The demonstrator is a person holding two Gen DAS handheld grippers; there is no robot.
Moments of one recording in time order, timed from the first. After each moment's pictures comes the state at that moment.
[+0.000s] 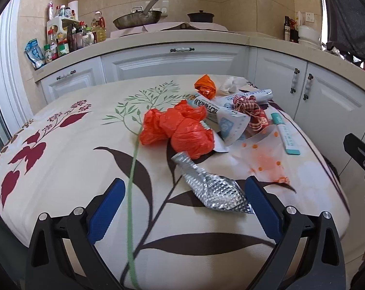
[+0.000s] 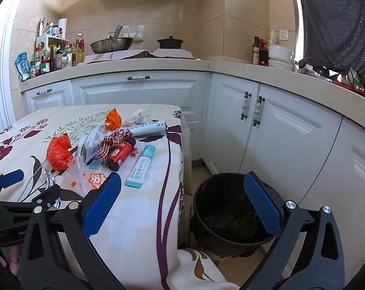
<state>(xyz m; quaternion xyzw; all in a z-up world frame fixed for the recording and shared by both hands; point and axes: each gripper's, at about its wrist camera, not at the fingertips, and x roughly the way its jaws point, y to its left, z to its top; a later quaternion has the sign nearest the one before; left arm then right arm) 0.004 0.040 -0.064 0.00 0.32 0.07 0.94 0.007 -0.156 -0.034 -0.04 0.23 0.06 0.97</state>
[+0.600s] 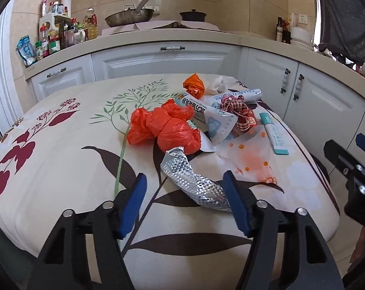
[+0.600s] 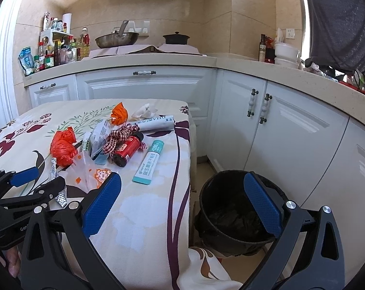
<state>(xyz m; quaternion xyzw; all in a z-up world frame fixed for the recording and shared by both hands) 0.007 0.037 -0.063 -0.02 0.32 0.04 0.95 0.010 -0.148 -0.039 -0.05 0.24 0.07 0.97</state>
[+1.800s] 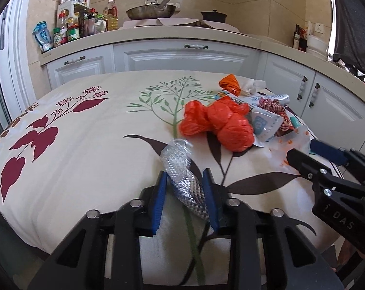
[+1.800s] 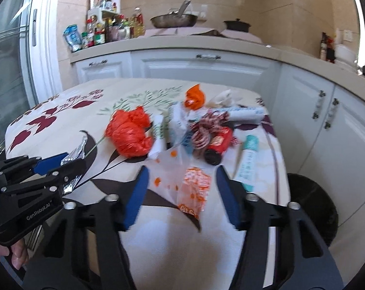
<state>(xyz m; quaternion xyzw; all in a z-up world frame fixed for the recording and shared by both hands) -0.007 0.092 -0.067 -0.05 0.33 0.07 0.94 0.028 -0.061 -0.060 -0.07 0.29 0.24 0.92</state>
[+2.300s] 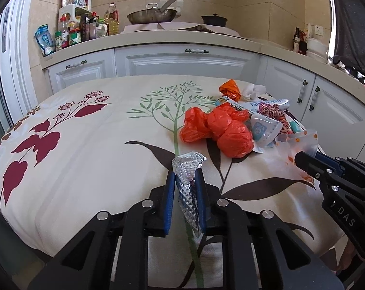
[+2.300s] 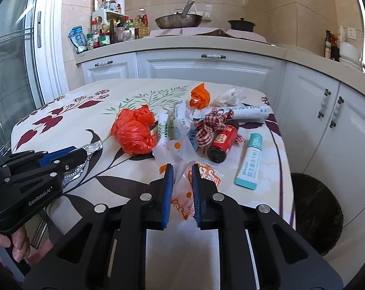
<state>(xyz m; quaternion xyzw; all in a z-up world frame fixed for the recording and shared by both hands) -0.008 0.091 -0.064 -0.04 0.32 0.07 0.95 0.021 -0.073 -0.058 -0.07 0.28 0.25 0.93</state>
